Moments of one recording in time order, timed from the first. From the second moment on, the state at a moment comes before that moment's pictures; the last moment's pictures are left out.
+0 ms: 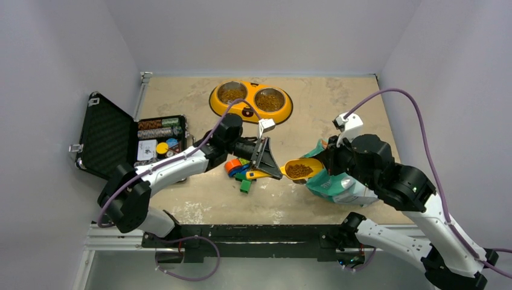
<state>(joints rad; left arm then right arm) -0.74 1.46 0.95 0.17 1.08 -1.09 0.81 0.76 1.22 -0.97 0.27 0.33</state>
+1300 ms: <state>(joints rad) -0.50 1.32 1.12 0.10 1.07 -1.11 0.81 0.69 1.23 -1.00 0.31 0.35</state>
